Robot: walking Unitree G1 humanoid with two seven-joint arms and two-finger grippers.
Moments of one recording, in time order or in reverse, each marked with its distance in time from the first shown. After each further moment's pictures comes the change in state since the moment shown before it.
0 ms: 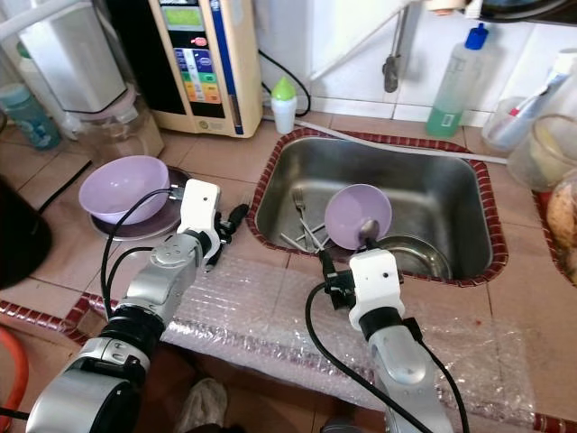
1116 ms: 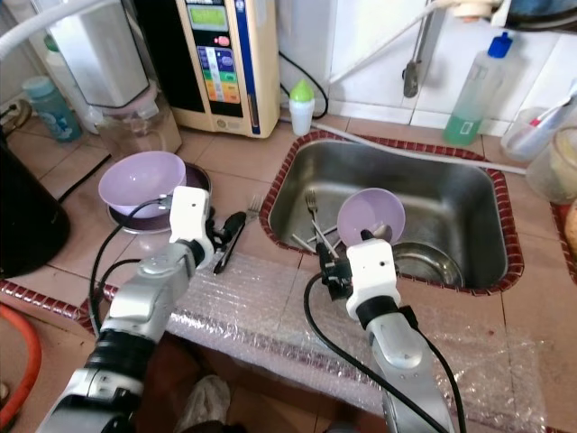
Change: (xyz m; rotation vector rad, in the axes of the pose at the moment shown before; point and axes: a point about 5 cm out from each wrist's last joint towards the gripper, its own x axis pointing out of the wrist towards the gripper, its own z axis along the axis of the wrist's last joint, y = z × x) left arm -0.026 -0.003 0.002 -0.119 0.039 -0.029; right arm 0.012 -0.001 0.002 0.012 0.000 0.015
